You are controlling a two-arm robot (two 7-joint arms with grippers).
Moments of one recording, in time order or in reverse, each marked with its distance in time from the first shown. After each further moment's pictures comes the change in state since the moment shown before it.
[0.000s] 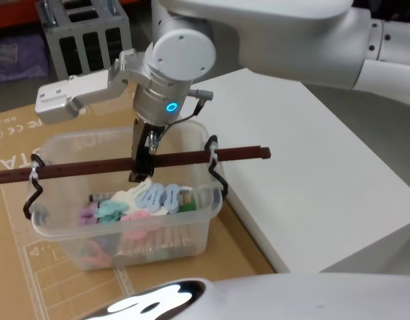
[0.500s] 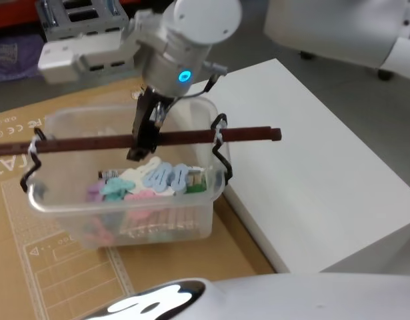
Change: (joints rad) left arm 0.000 0.000 0.000 0.000 0.000 0.000 0.000; right arm 0.021 0.076 0.078 -0.061 0.087 0.016 0.006
